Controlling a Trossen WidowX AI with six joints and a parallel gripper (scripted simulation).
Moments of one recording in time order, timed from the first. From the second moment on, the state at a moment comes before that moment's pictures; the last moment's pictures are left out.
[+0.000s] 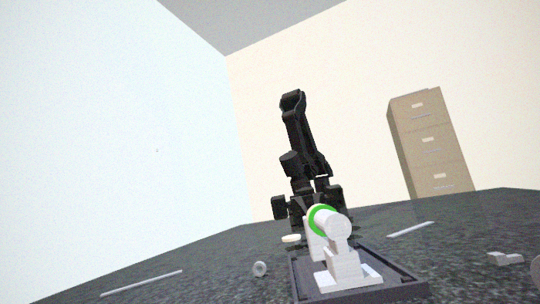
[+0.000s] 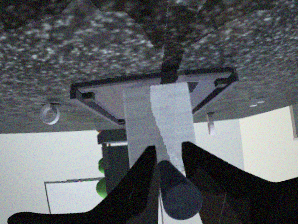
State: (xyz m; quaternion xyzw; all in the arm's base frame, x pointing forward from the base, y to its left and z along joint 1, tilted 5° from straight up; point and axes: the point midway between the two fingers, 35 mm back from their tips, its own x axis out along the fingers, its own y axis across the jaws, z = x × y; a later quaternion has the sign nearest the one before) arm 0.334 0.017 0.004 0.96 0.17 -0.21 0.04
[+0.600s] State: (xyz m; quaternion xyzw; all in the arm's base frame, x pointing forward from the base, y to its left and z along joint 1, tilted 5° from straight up) arm 0.332 0.016 0.004 0.96 0.17 -0.21 0.04
